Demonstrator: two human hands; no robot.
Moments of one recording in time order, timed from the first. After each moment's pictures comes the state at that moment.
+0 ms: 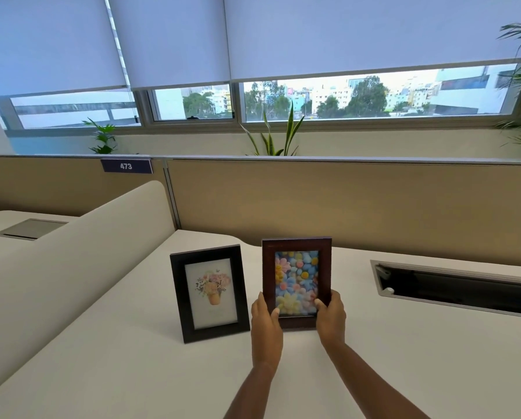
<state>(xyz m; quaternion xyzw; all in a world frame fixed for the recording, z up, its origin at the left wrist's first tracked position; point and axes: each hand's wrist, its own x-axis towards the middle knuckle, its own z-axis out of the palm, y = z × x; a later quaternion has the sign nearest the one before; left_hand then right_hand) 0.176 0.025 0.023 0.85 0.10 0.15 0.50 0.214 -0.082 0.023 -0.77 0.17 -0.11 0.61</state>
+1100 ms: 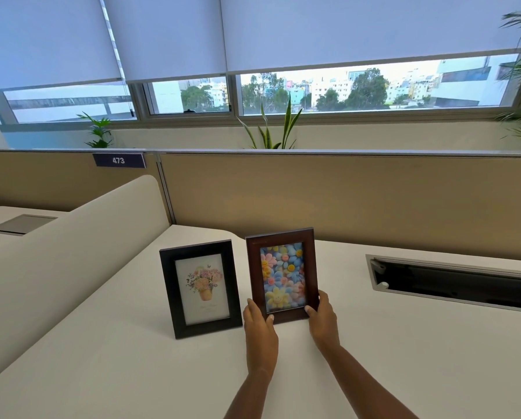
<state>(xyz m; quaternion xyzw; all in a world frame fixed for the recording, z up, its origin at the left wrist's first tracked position) 0.175 0.015 0.005 0.88 0.16 0.10 0.43 0.215 -0.090 0.003 -0.83 0.12 -0.04 0.54</state>
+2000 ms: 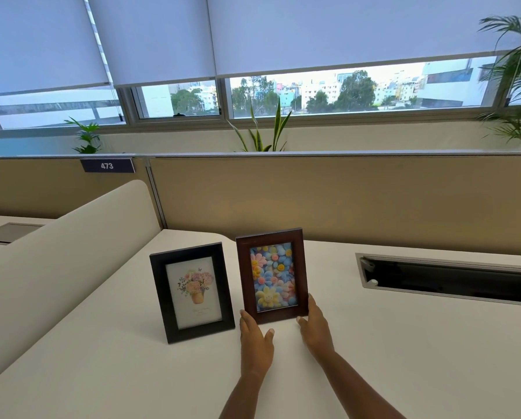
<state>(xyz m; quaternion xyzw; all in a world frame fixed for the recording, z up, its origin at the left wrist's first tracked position) 0.165 0.015 0.006 0.88 0.15 0.00 0.44 0.204 -0.095 -0.006 -0.86 0.08 0.02 0.50</state>
